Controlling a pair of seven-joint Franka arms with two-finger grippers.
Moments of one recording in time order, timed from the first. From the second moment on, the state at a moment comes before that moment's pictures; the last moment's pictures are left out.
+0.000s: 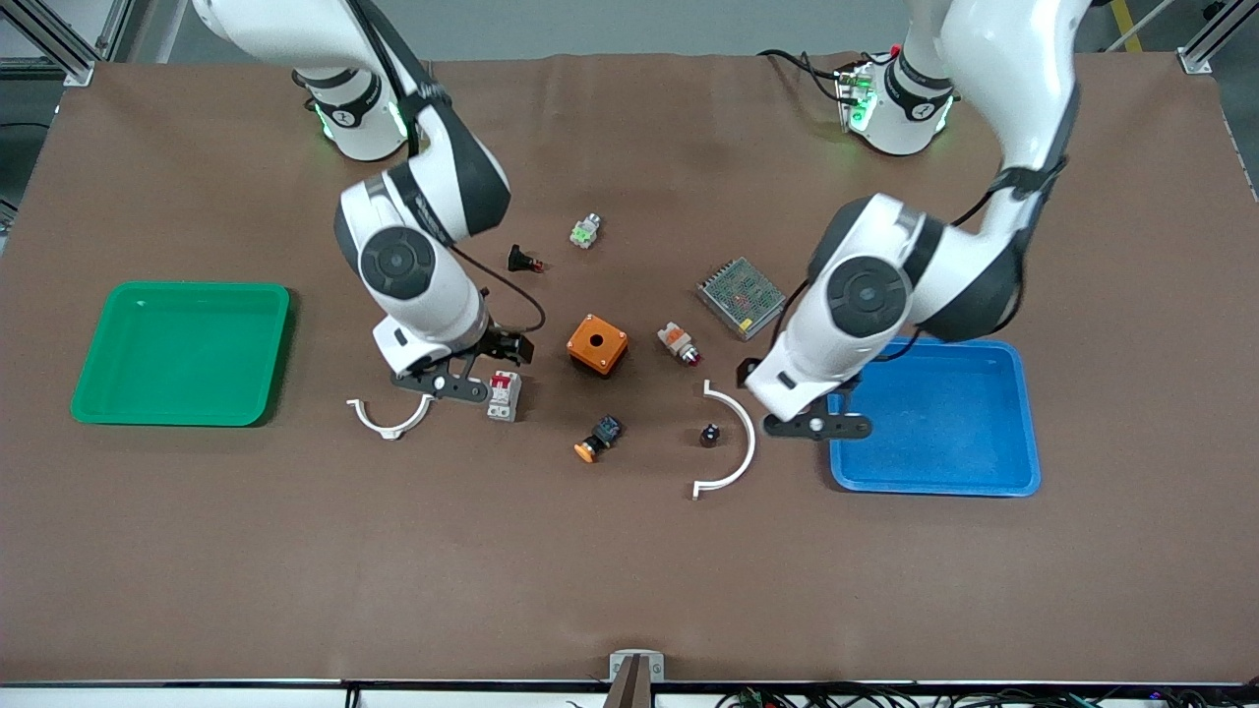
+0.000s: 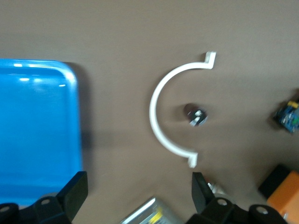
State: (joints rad) left arm -0.33 0.58 -0.22 -1.49 0.10 2.04 -0.57; right arm 0.53 0.43 -0.05 -1.74 0.07 2.08 0.67
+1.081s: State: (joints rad) left arm -0.49 0.84 -0.12 -1.47 0.12 2.41 -0.72; right arm 0.53 0.61 -0.04 -1.73 0.07 2.28 0.60
